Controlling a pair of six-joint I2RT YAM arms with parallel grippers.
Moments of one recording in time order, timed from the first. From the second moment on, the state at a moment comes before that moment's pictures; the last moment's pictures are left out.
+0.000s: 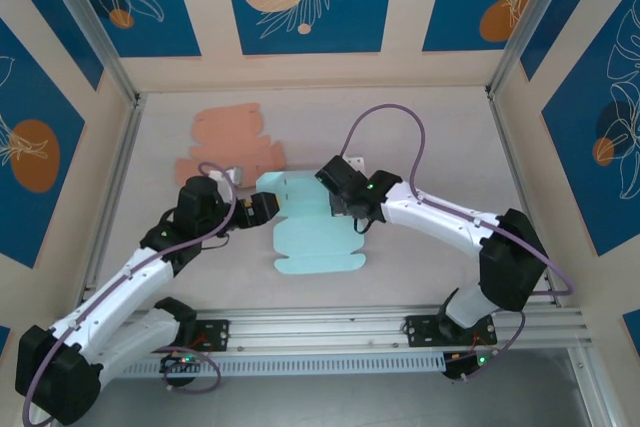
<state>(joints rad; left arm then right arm) -0.49 0.89 0.59 -0.22 0.35 -0.71 0.86 1.51 1.15 -0.74 0.42 0.69</state>
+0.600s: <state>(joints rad) -0.60 0.91 0.51 -0.05 0.19 -0.76 0.95 1.46 1.14 -0.69 0.64 0.81</state>
